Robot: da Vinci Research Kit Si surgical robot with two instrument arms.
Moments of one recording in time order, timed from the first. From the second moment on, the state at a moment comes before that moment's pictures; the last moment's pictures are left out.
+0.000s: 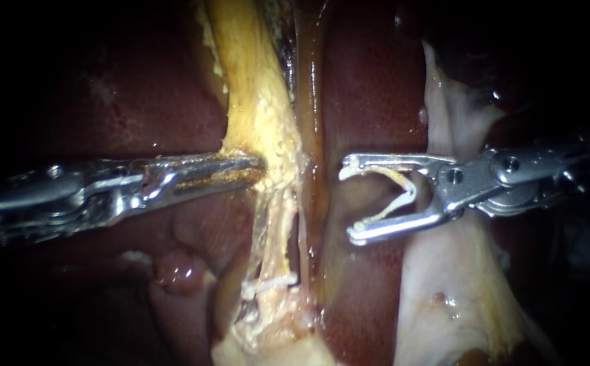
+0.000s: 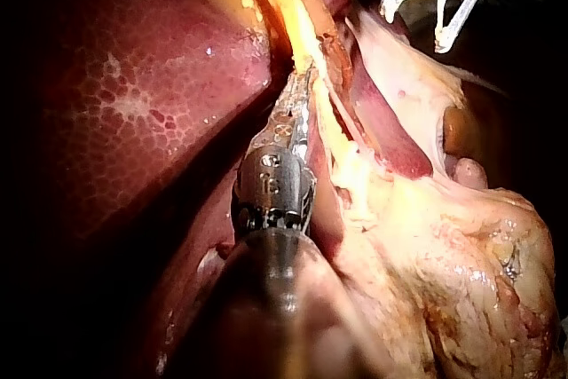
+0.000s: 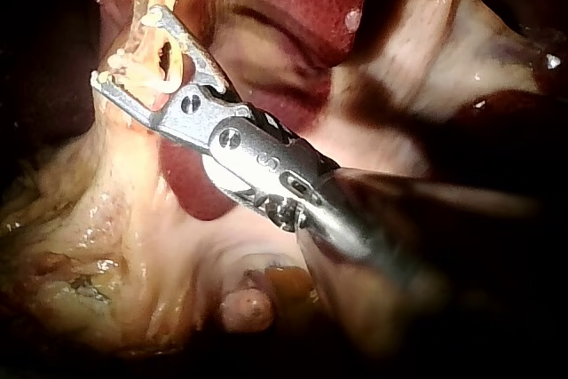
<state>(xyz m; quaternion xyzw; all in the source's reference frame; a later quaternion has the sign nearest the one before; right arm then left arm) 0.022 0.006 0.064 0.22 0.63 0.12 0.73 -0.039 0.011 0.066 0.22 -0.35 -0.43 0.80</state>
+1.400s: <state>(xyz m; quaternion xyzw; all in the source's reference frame) 0.032 -0.003 0.077 0.33 0.57 0.15 0.74 -0.034 0.014 0.052 0.20 -0.39 -0.44 0.79</state>
